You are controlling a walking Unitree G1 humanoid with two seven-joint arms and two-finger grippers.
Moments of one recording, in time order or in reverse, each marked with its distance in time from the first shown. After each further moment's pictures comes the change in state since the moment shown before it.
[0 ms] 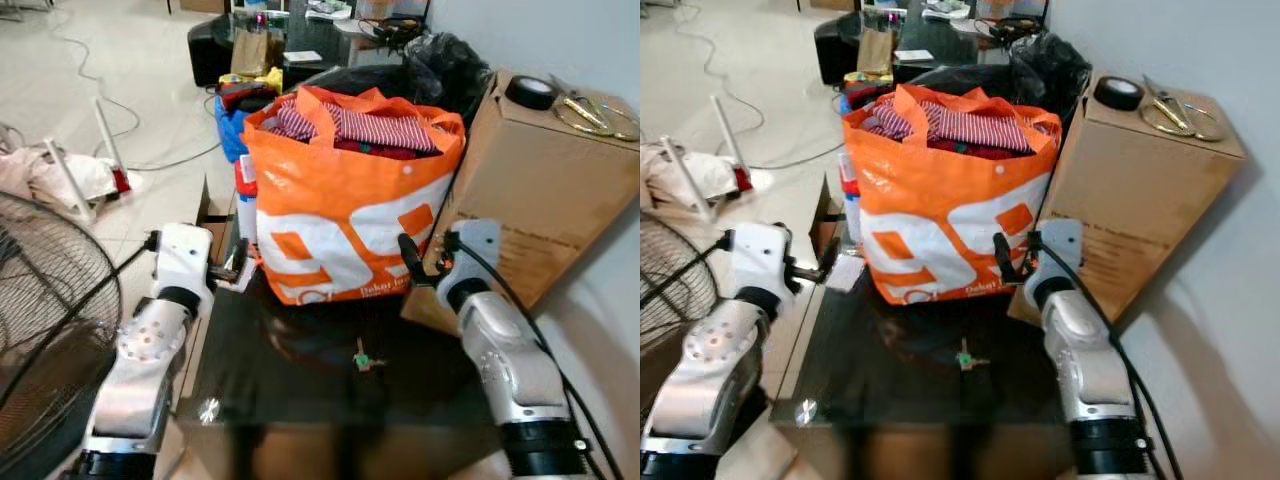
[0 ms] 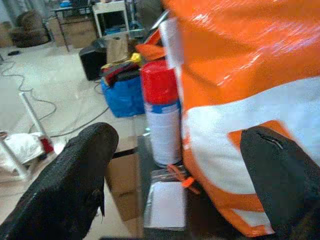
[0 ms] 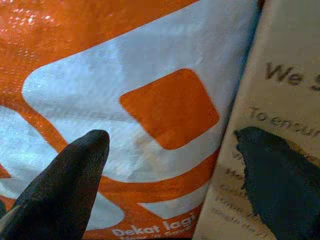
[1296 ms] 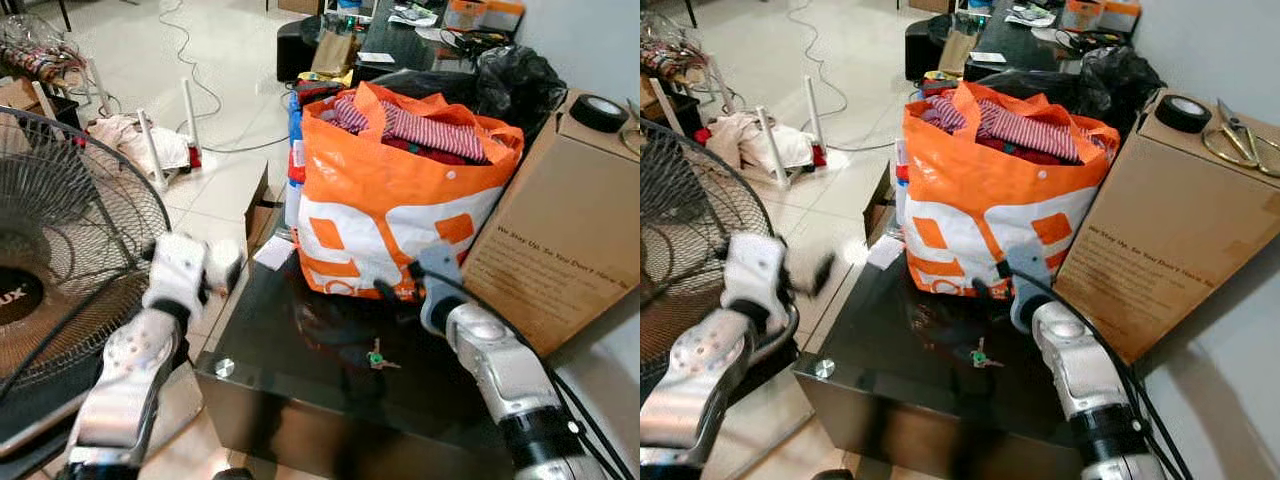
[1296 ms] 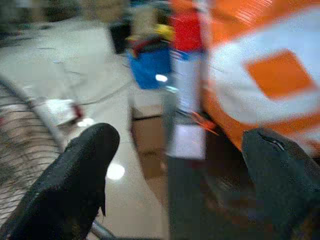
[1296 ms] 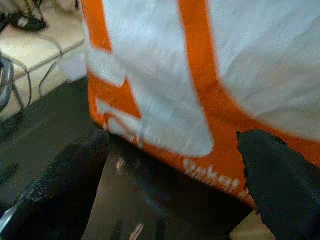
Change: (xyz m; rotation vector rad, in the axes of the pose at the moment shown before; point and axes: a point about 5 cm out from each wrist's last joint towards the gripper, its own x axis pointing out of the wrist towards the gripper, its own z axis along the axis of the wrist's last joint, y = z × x) left arm -0.010 -0.003 -0.018 0.058 0.079 -0.191; right arm 0.006 0.001 -0.046 -0.182 0.344 0.209
